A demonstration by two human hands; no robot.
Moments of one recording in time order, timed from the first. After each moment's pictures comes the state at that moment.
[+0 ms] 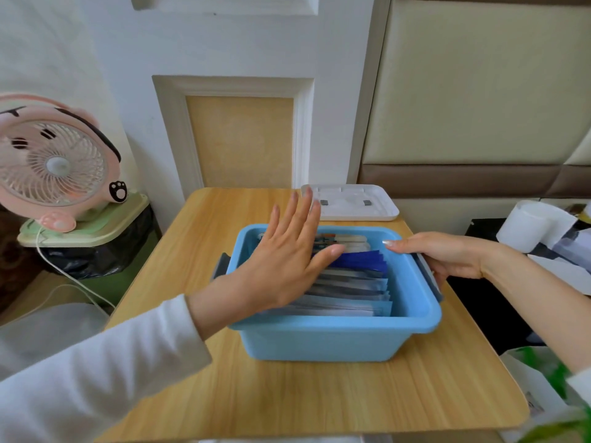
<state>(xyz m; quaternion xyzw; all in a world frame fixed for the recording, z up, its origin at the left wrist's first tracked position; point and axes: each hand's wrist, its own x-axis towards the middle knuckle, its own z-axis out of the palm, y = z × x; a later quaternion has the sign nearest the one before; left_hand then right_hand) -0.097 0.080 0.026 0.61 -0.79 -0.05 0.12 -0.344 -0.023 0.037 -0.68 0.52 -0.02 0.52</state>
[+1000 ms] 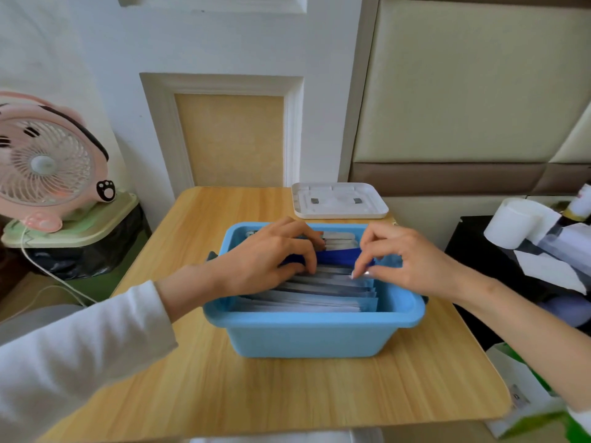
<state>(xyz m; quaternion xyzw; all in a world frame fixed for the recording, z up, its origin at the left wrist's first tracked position) -0.073 0.067 0.027 0.42 -0.88 -0.05 0.21 -0.327 0.021 0.029 -0.91 0.28 -0.22 0.21</state>
